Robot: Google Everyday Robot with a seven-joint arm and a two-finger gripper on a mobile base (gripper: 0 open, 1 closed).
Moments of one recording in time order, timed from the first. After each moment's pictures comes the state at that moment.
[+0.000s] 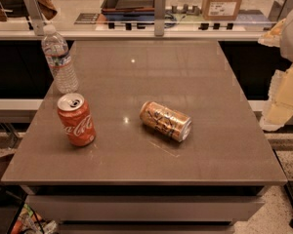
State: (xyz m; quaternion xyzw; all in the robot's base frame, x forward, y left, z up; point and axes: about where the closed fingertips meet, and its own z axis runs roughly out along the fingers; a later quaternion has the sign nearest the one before) arm 0.438 -0.213 0.990 -0.60 0.78 -0.05 0.18
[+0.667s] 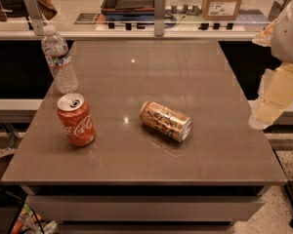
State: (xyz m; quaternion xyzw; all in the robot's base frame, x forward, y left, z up) arm 0.441 -0.200 0.989 -0.59 0.78 -0.05 0.19
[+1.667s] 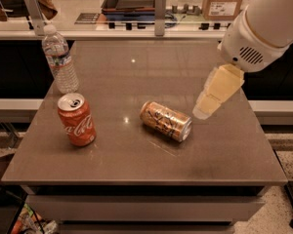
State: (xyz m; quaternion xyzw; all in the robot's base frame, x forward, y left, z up) arm 0.481 -0.136 0.960 -0.53 0.82 0.02 0.23
